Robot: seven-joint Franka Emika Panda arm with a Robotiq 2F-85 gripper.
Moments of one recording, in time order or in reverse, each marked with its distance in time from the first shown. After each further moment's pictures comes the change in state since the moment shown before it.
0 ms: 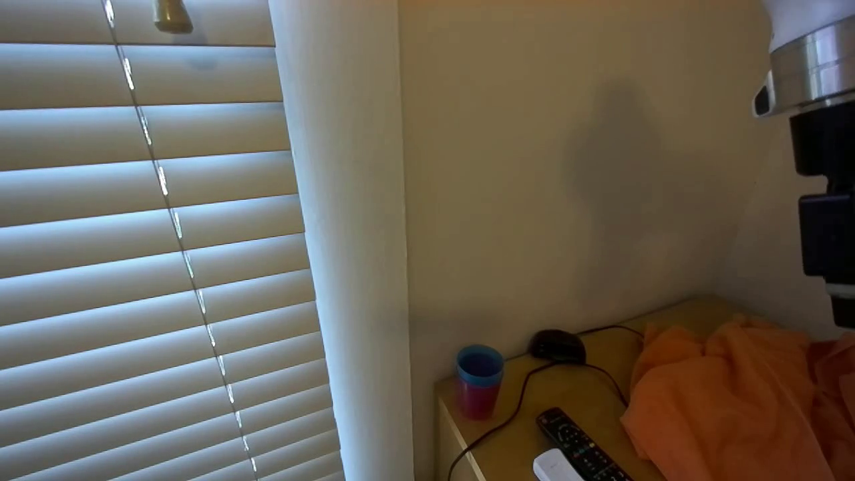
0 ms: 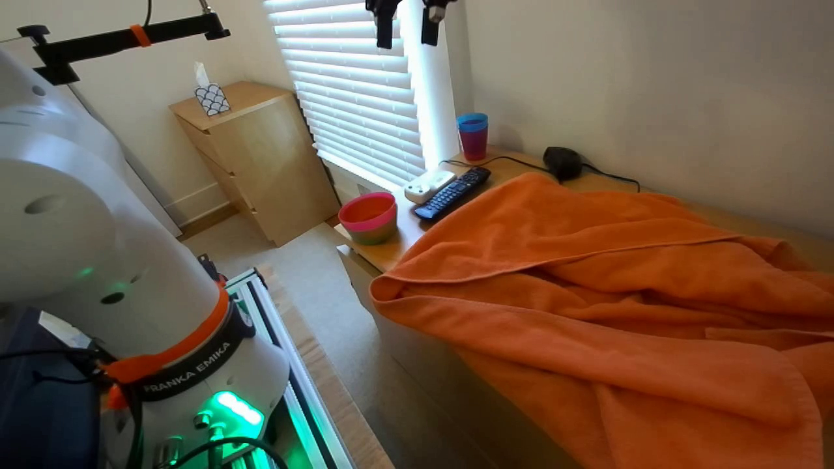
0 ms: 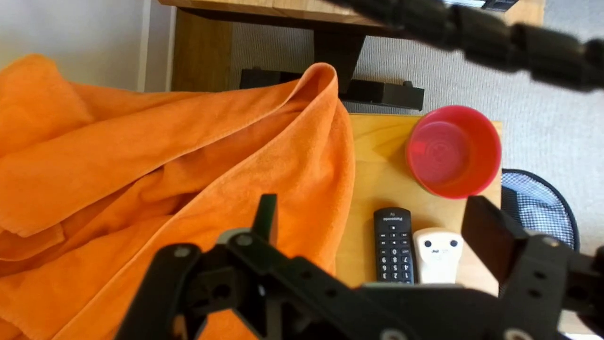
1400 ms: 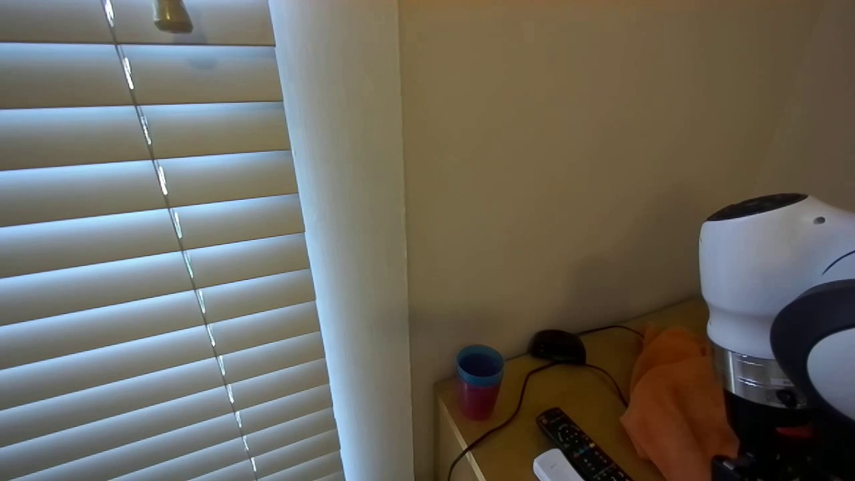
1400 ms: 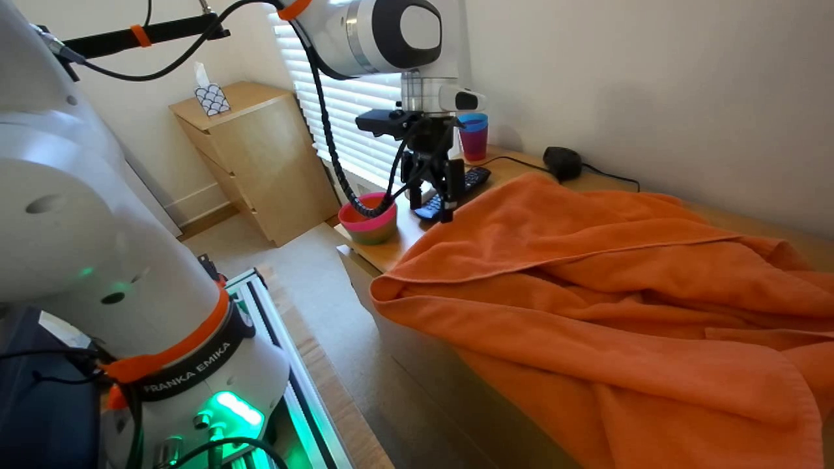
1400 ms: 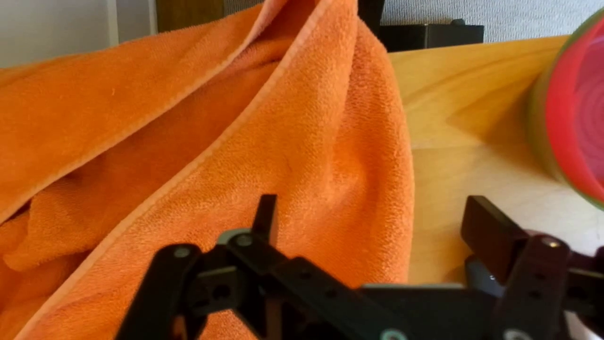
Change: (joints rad) arm 0.002 0.279 0.013 -0.421 -0.118 0.759 0.259
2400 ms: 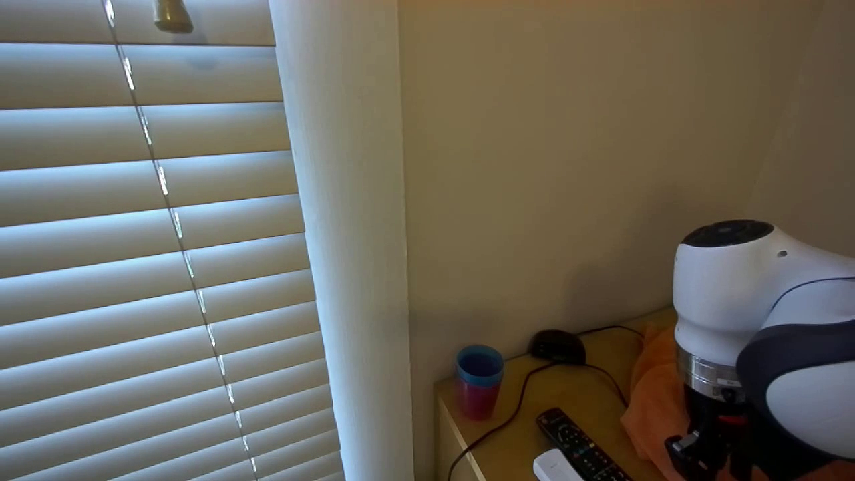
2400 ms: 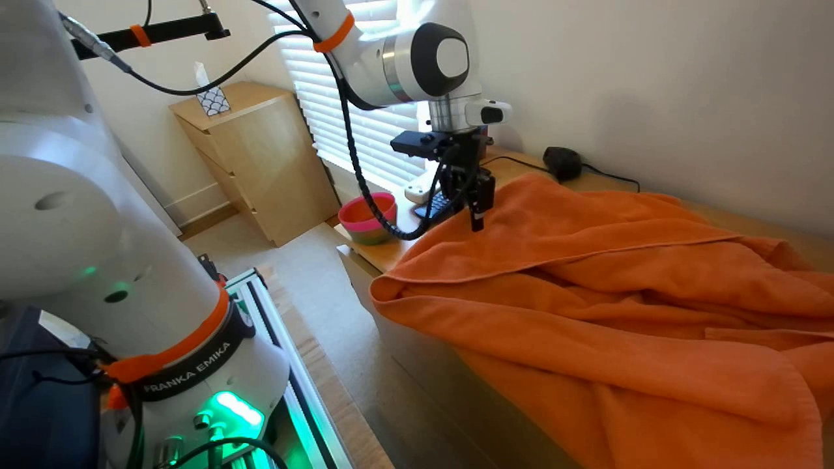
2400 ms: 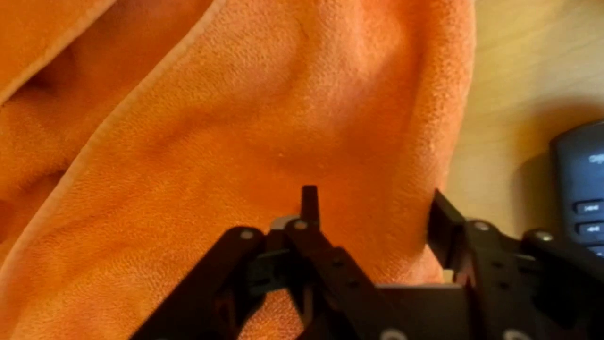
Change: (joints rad) arm 0.031 0.173 -0.083 0.086 -0.150 0.215 0.160
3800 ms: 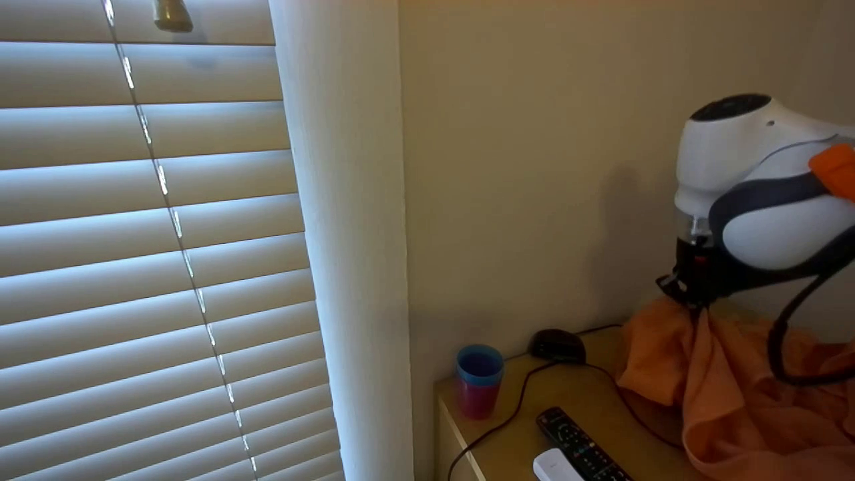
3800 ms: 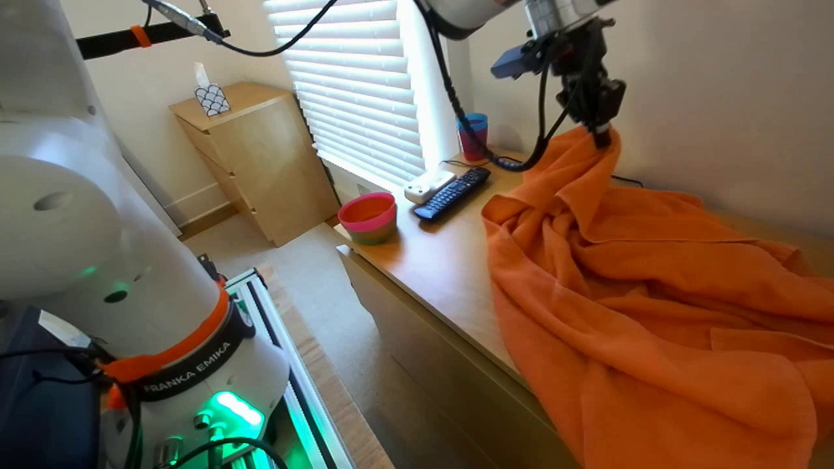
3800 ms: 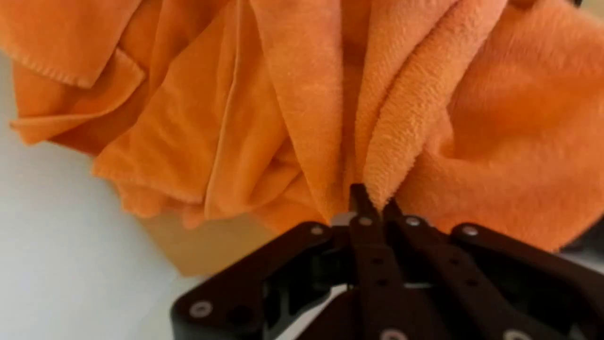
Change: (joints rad) arm -0.005 0.027 -0.190 0.380 -0.161 -0.070 0.169
